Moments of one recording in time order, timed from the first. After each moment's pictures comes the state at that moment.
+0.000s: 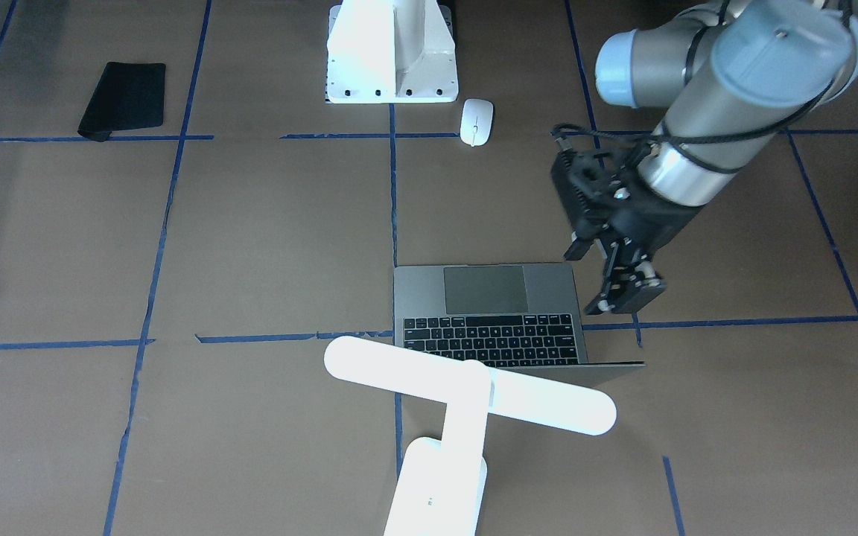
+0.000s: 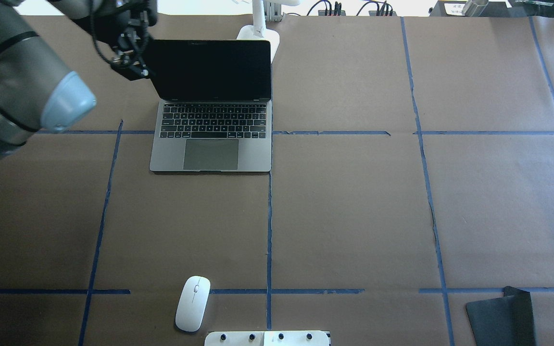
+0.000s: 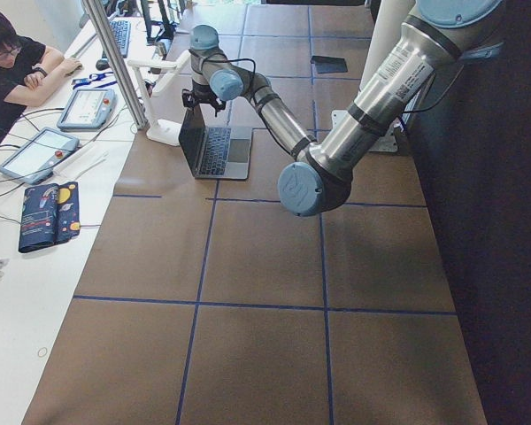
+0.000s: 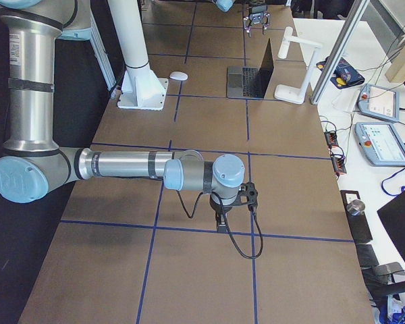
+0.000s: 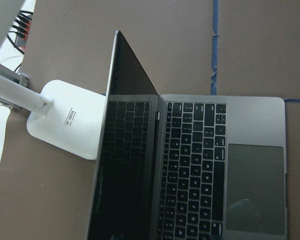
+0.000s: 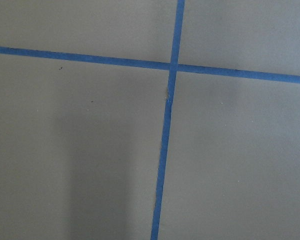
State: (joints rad) left arm -1.01 -2.20 -1.73 -1.60 -2.20 0.51; right arm 1.55 -1.66 1.70 -1.62 2.37 -0.09
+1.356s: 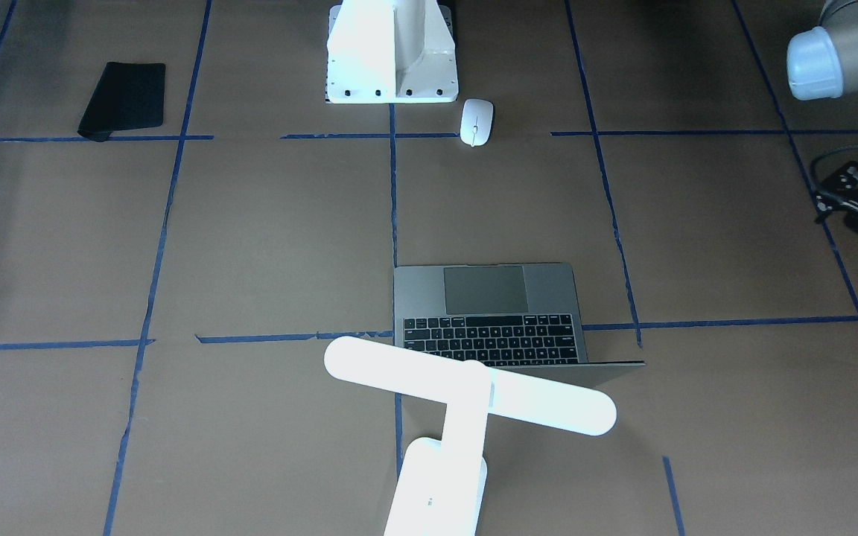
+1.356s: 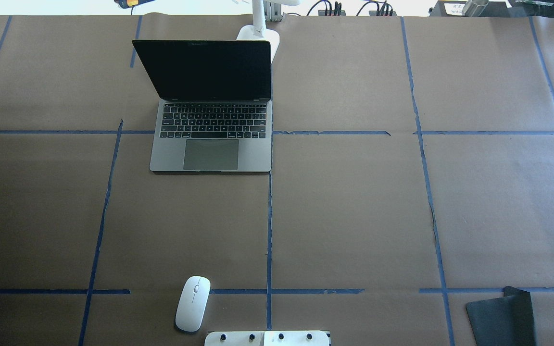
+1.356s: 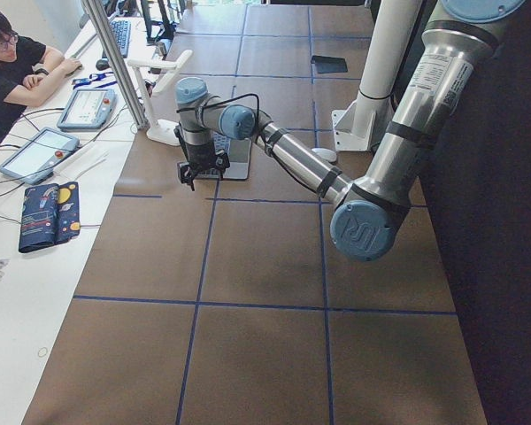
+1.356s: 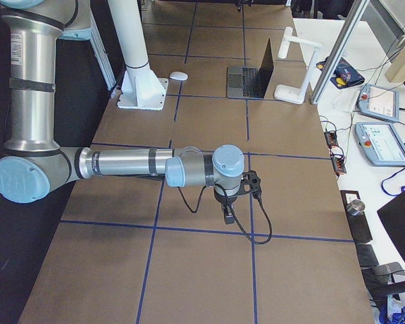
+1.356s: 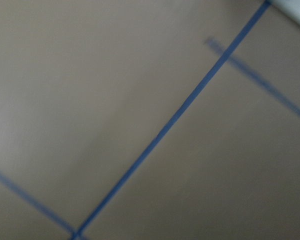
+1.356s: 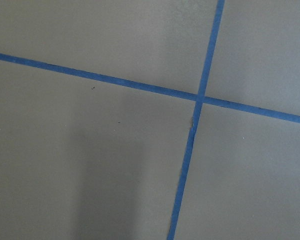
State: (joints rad) left arm -1.29 -1.82 -1.77 -1.25 -2.14 0.39; right arm 1.52 -1.67 1.73 -1.51 2.38 -0.08
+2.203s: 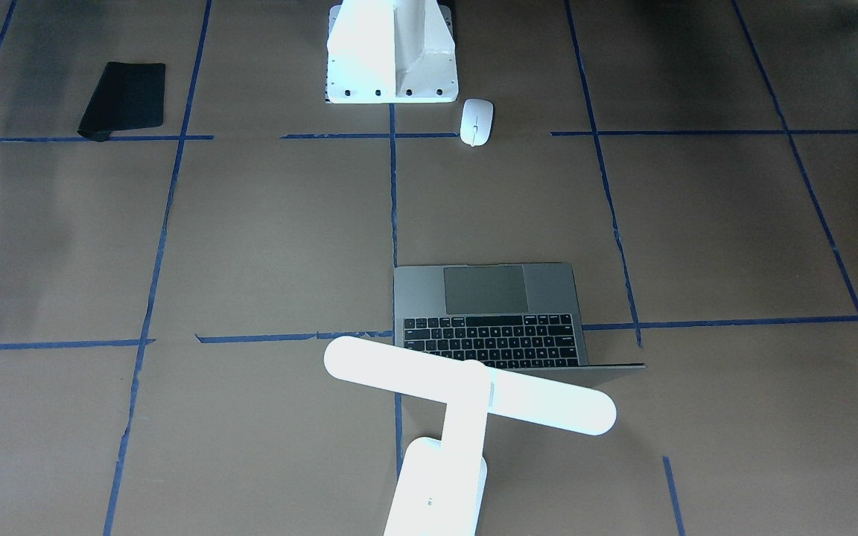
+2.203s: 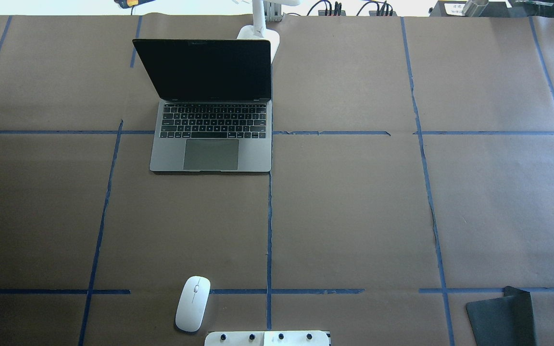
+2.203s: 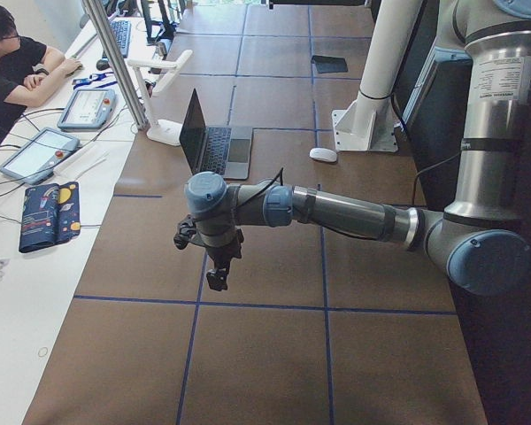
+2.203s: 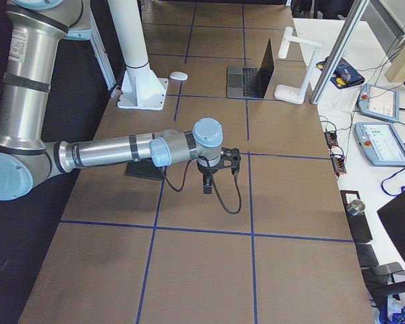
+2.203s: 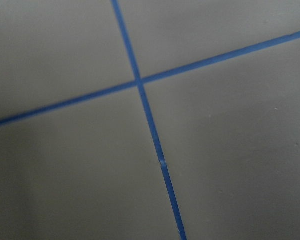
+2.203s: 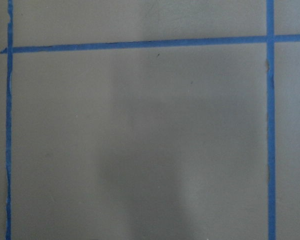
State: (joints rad) left arm -1.53 -1.52 -1.72 -1.40 -2.35 0.17; right arm 1.31 -1.87 1.99 -1.33 2.40 0.45
